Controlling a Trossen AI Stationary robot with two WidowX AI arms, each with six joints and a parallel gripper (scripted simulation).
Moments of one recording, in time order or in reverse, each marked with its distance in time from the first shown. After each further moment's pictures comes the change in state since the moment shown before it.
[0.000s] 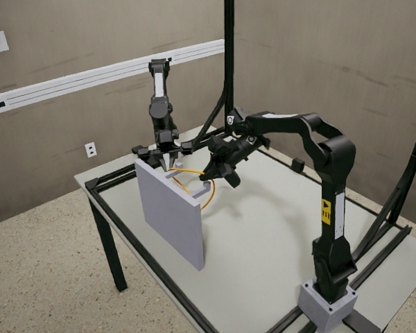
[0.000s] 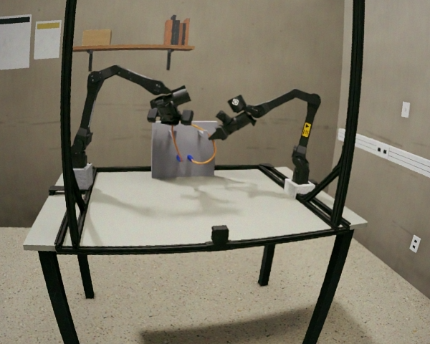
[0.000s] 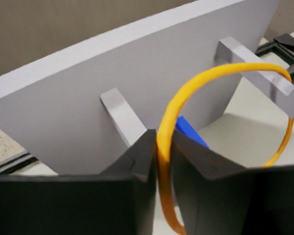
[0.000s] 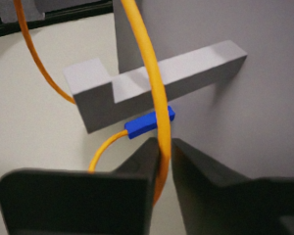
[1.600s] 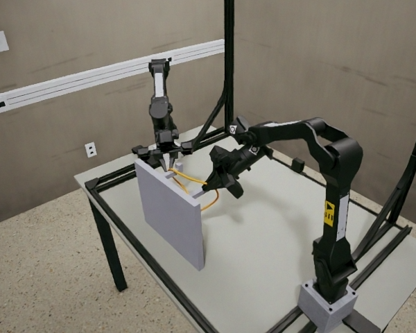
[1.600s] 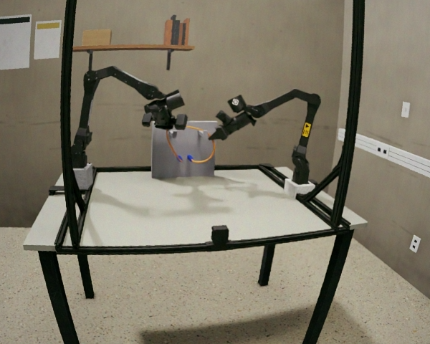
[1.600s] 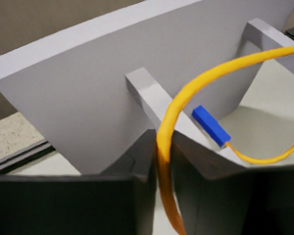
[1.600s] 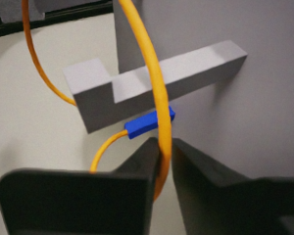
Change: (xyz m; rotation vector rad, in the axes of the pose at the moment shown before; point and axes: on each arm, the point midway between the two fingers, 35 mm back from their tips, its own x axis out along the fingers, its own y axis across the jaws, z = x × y) left arm 0.009 0.023 -0.017 0.003 0.005 0.004; right arm 0.000 0.000 0.000 0.000 0.000 0.000
